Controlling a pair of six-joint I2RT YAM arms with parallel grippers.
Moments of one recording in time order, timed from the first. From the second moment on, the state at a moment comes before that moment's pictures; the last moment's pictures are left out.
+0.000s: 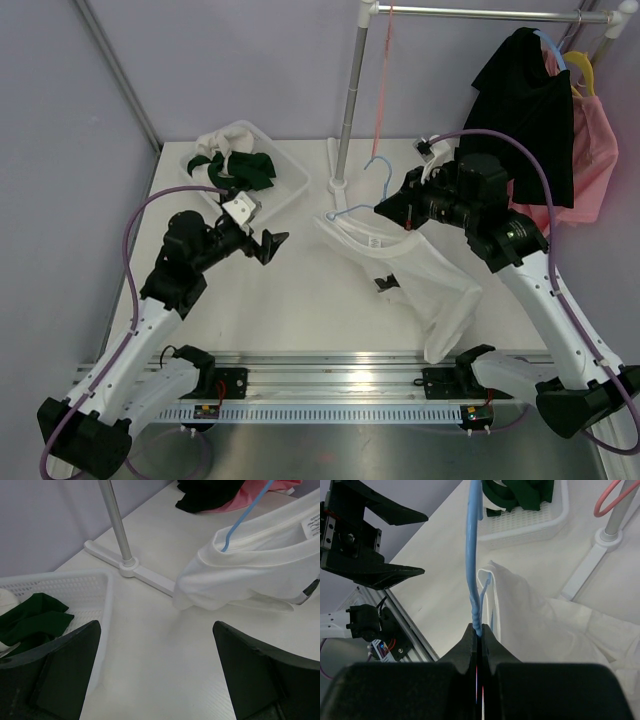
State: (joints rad) left arm -0.38 0.84 0.76 -0.06 0.43 0.20; right arm 0.42 1.10 1.31 -0.53 -0.51 0.24
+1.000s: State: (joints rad) left arm -0.38 0.81 0.69 -0.01 0.65 0.29; right arm 0.62 1.21 1.39 -0.55 -0.44 0.16
